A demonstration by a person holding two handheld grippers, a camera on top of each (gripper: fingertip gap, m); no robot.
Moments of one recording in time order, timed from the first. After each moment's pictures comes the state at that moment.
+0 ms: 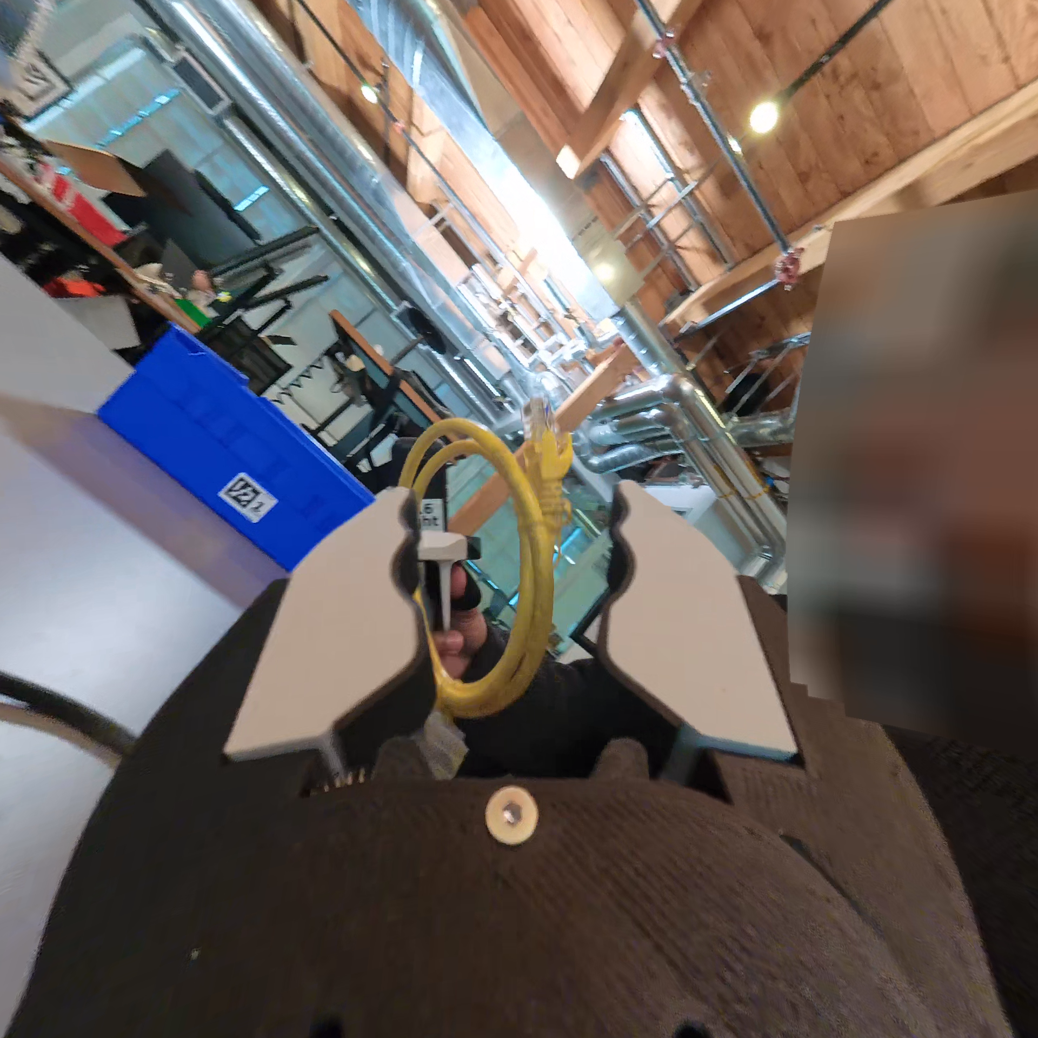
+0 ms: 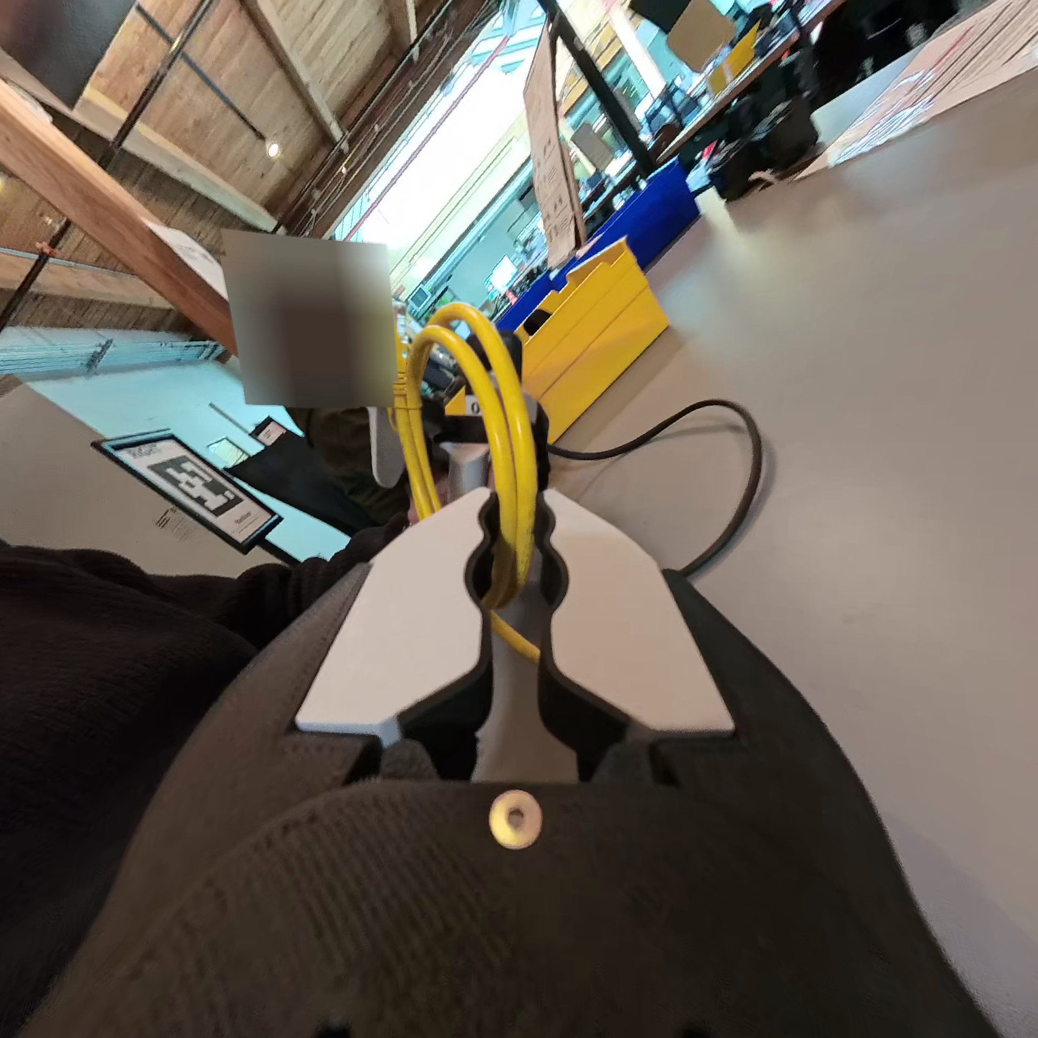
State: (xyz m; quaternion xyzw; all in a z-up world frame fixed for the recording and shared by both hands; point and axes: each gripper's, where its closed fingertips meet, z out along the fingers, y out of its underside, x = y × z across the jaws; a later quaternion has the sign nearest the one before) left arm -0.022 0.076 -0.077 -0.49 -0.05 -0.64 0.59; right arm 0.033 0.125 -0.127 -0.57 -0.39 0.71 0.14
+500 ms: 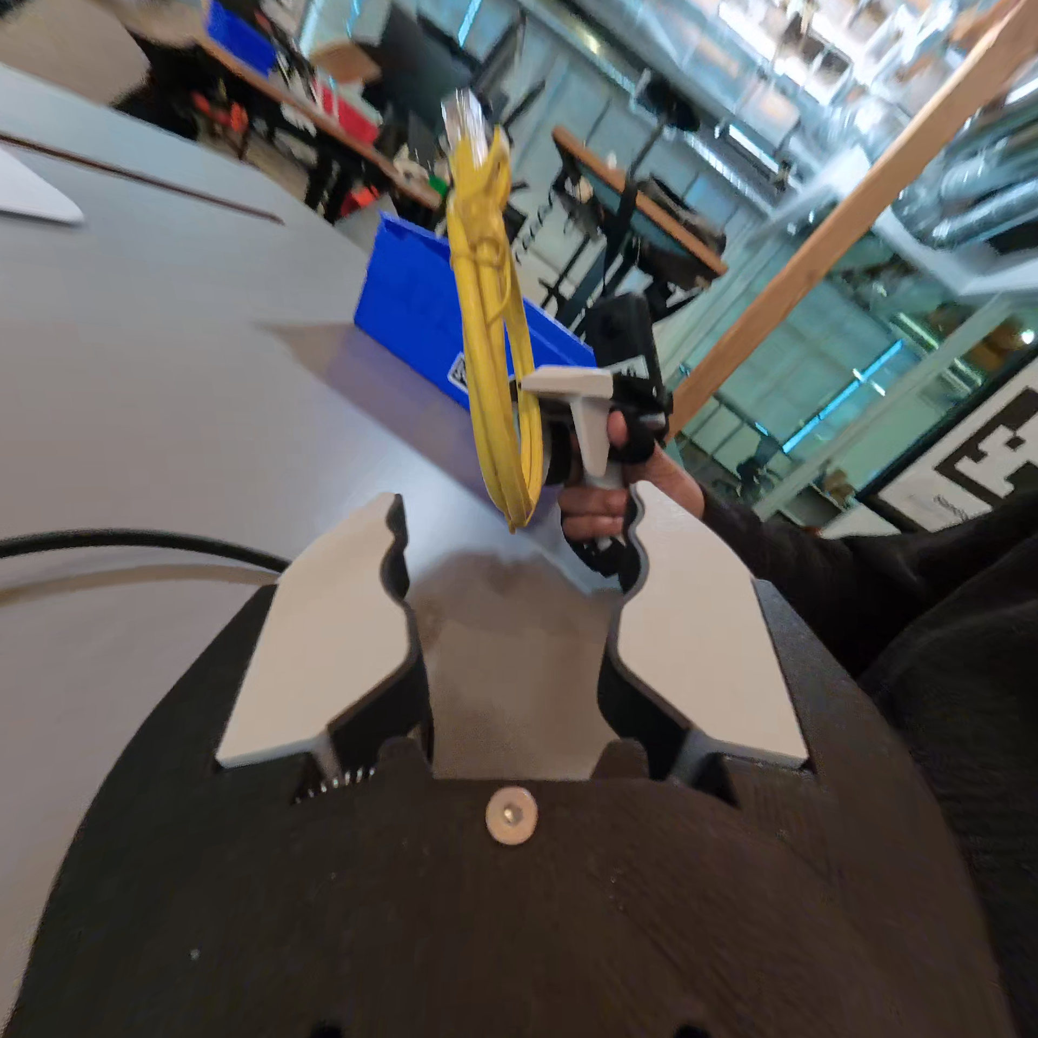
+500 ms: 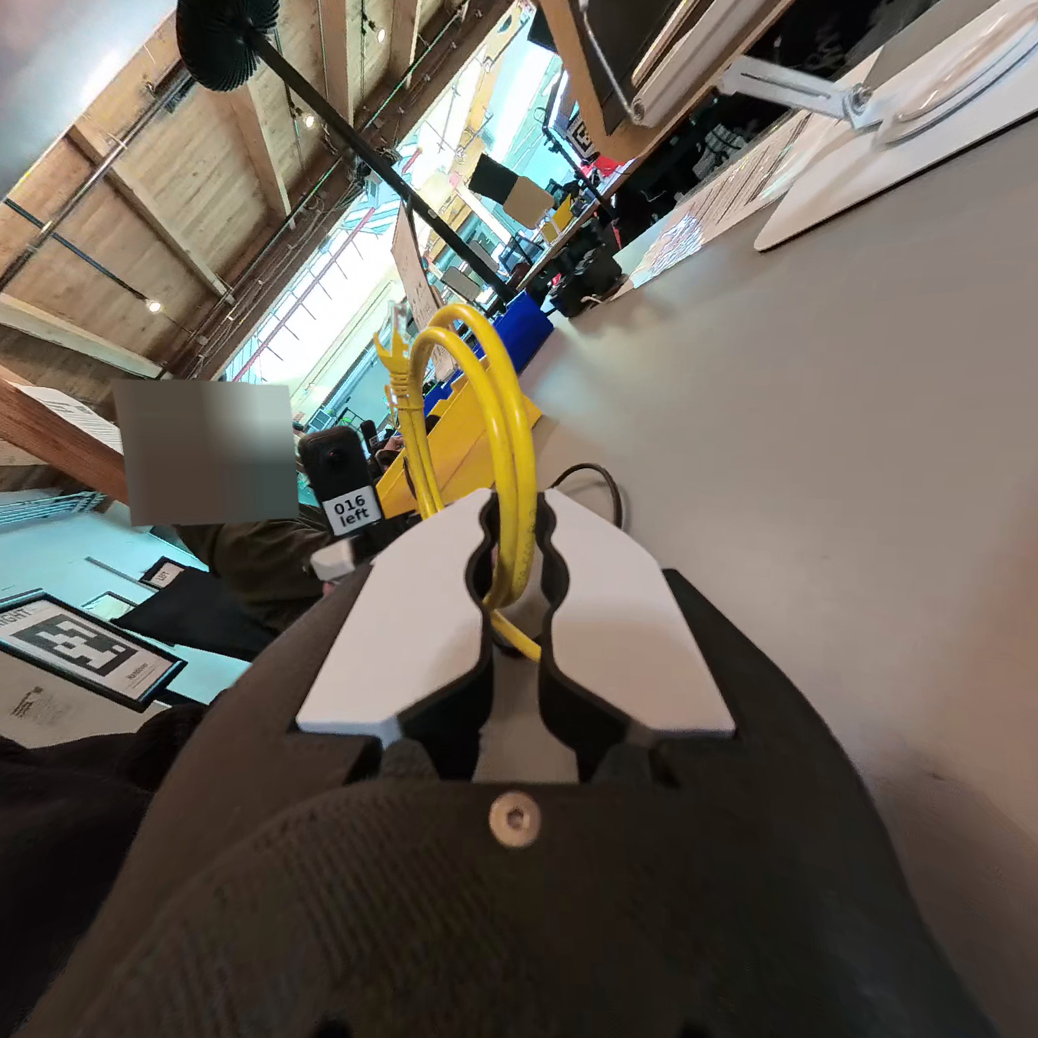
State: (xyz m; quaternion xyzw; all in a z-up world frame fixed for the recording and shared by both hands) left arm 0.001 0.101 -0.139 -0.71 0.02 -0.41 0.58; right arm 0.041 0.180 -0.135 -0.64 -0.28 0.68 0.22
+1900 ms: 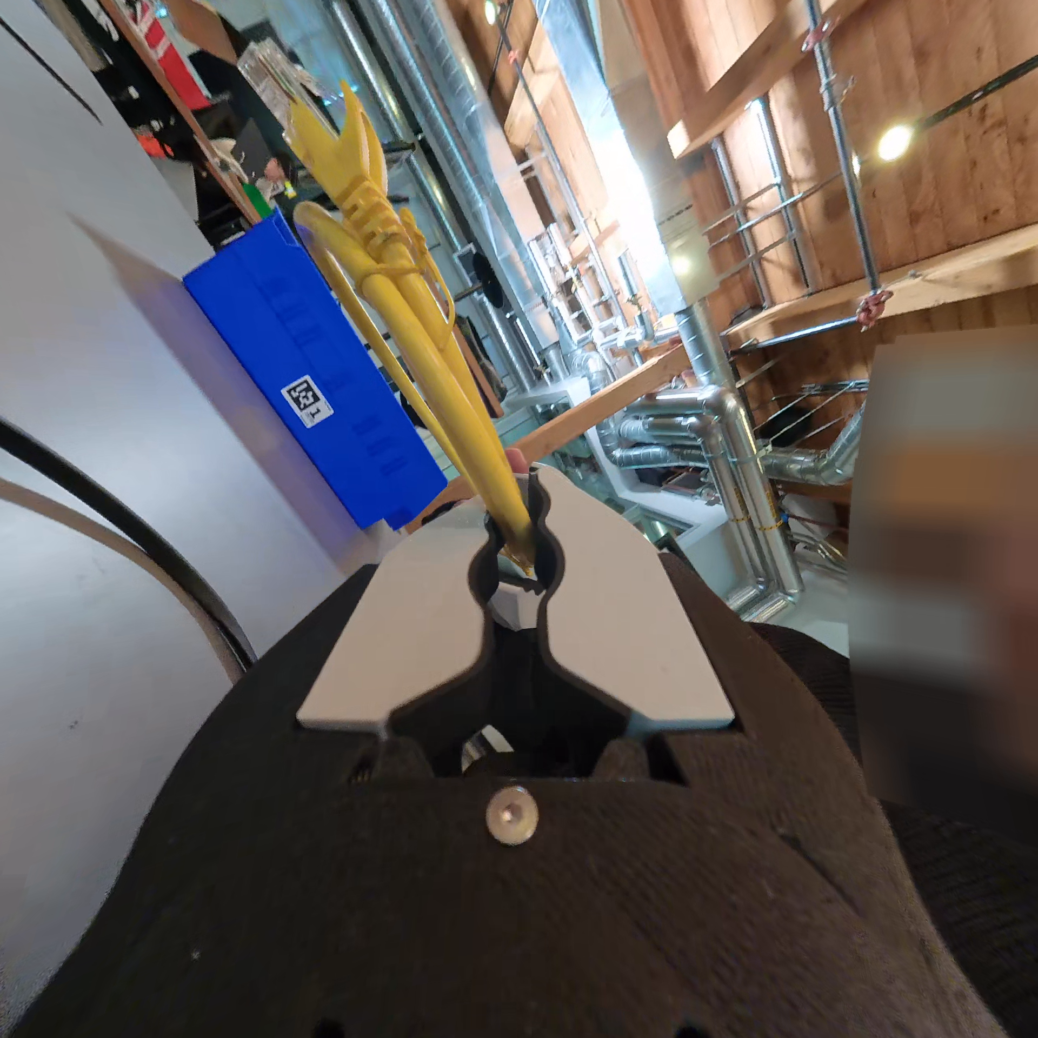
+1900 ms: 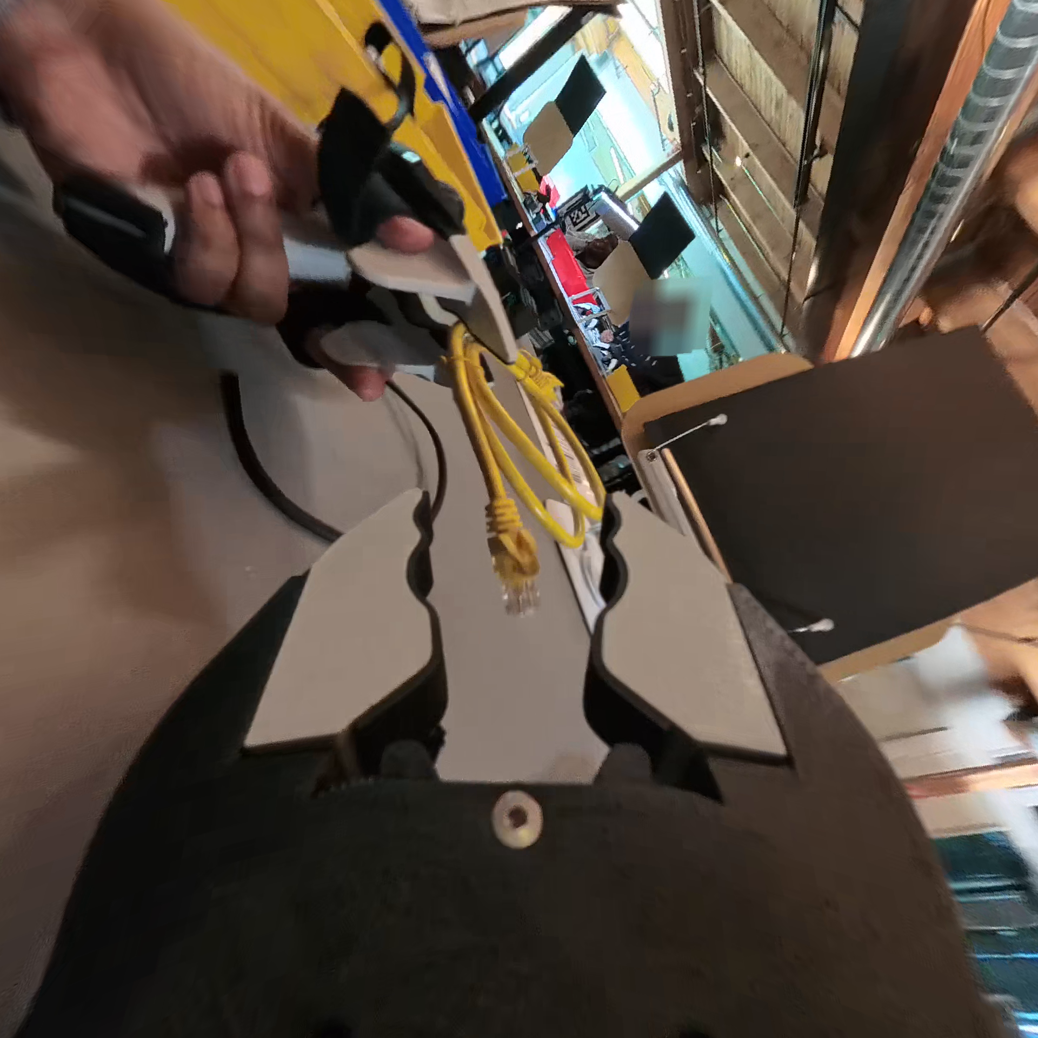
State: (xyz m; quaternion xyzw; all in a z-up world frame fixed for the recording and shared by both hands) left arm -0.023 0.089 -0.119 -0.55 -0.12 -0.67 0.50; right arm 0.037 0.102 -0.120 -0.24 -0.70 0.16 0.65
